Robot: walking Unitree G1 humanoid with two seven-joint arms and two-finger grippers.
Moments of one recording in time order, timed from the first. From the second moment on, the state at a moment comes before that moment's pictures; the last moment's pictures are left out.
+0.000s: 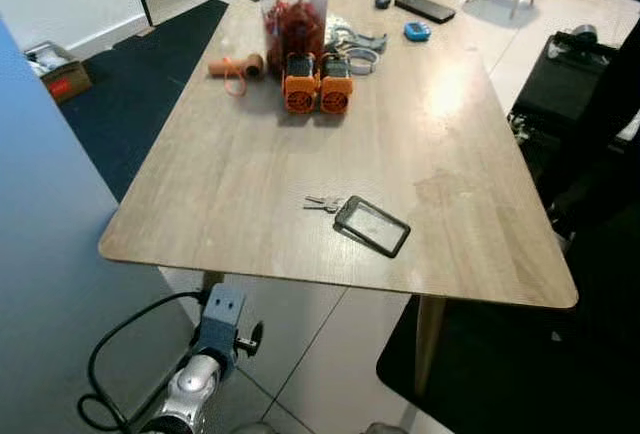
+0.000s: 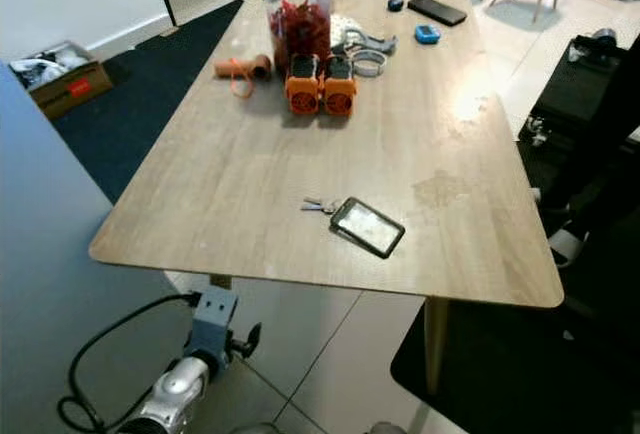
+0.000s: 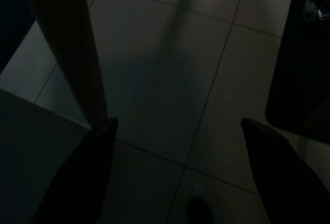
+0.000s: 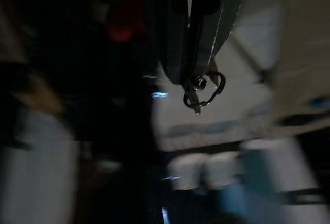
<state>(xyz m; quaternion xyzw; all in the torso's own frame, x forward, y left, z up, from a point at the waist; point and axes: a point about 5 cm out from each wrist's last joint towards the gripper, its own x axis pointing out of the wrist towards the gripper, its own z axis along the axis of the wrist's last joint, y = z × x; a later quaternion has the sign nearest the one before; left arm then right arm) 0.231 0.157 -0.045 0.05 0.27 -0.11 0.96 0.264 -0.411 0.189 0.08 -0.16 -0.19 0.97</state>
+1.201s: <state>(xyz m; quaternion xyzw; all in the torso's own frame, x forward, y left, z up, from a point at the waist) 0.231 0.158 -0.045 0.05 0.27 -0.11 0.96 0.292 -0.219 0.183 -0.01 0.04 0.36 0.93</state>
